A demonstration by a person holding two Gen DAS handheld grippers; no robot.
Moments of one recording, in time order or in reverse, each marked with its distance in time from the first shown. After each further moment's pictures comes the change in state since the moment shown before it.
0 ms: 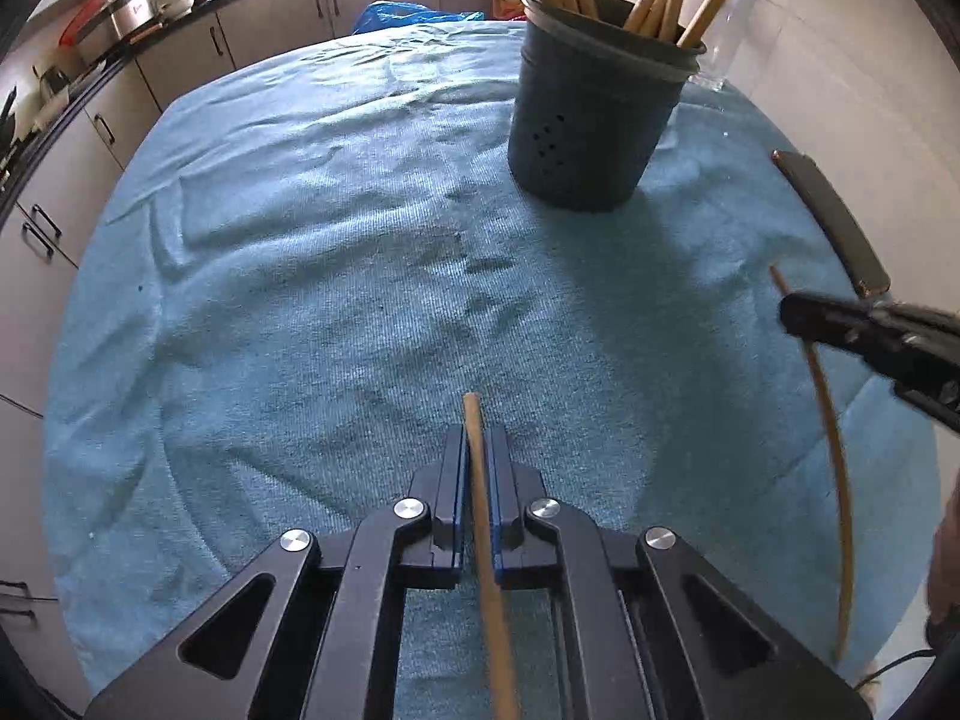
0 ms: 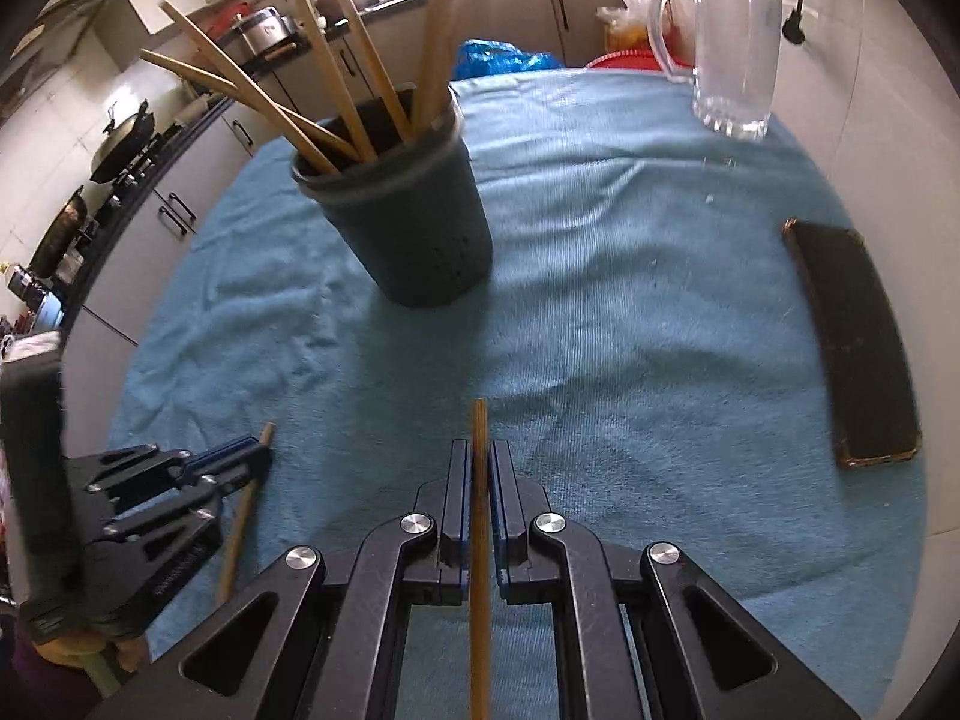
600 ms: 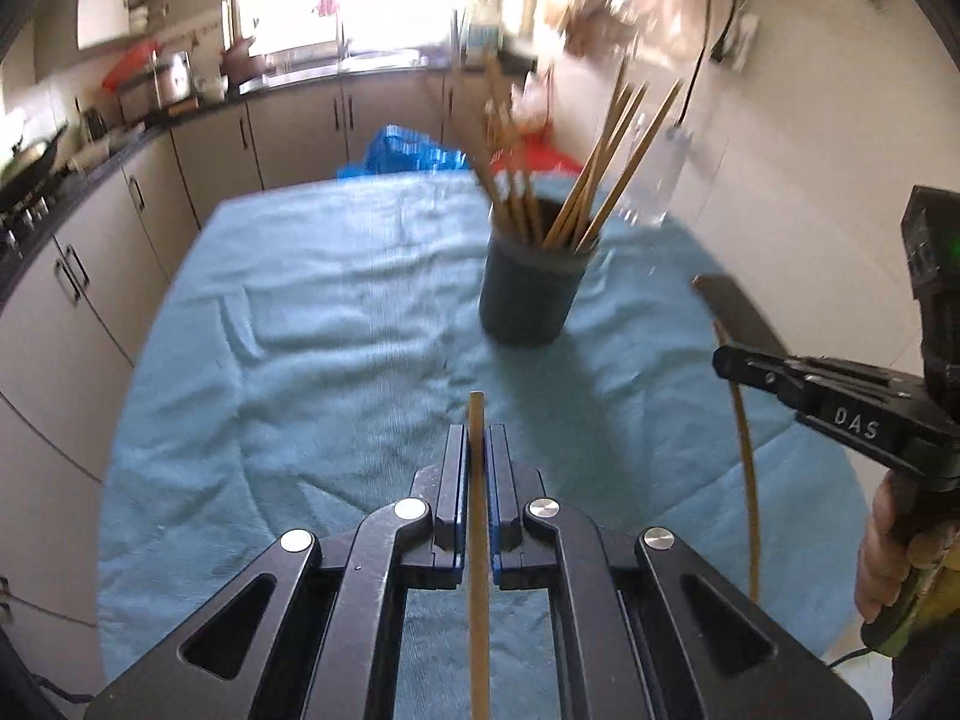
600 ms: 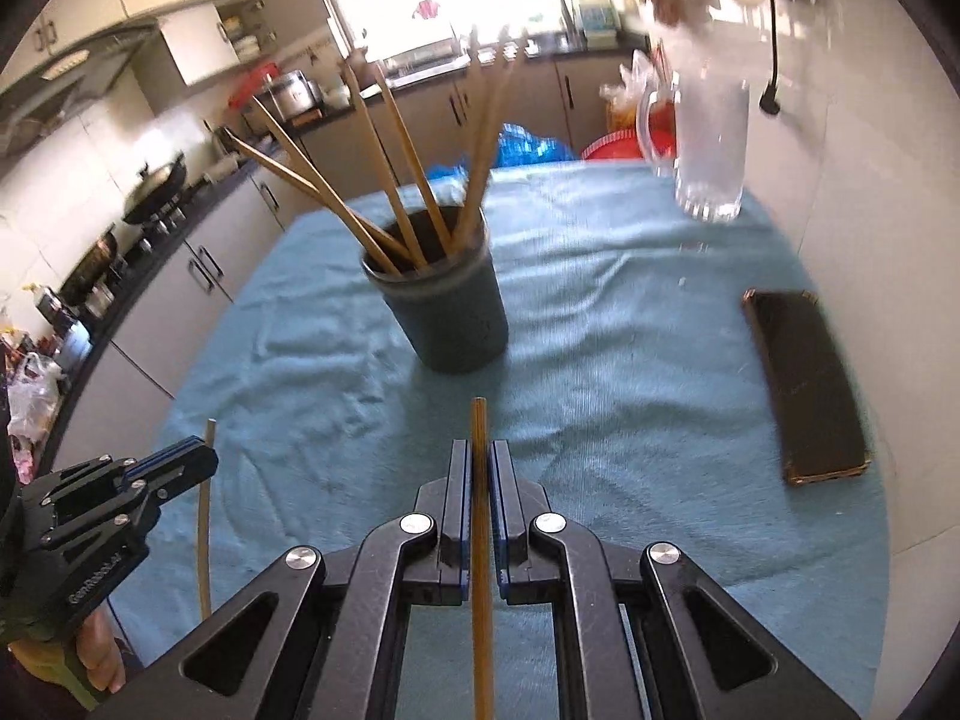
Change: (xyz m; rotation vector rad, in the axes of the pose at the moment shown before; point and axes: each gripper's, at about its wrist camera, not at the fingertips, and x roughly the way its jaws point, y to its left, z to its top) left arm -0.121 -0.010 -0.017 -0.018 -0.319 -0.025; right arm -0.075 0.013 -0.013 -0.024 -0.218 0.021
